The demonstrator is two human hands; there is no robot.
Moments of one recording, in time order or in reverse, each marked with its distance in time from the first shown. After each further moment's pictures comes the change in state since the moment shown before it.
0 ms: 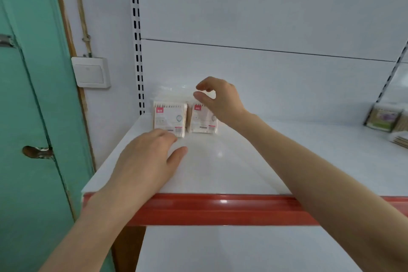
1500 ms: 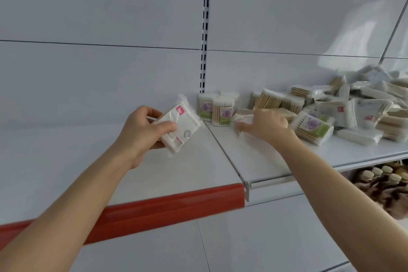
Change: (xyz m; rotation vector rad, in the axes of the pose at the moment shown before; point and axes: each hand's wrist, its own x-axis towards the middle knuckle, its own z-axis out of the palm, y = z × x) left_hand 0.120 0.423 0.145 -1.133 -0.121 -0.349; right_hand -0.184 0.372 -0.384 -0.732 -0.211 0.750
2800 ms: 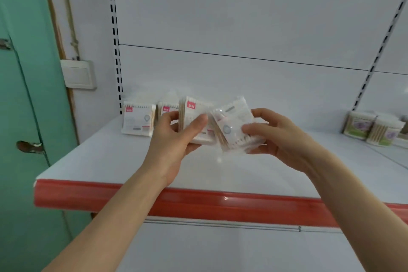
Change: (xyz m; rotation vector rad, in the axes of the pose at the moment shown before) left_hand -0.058 -0.039 -0.333 -0.417 0.167 0.071; right_hand -0.180 -0.359 -0.019 1.356 -0.553 -0.415
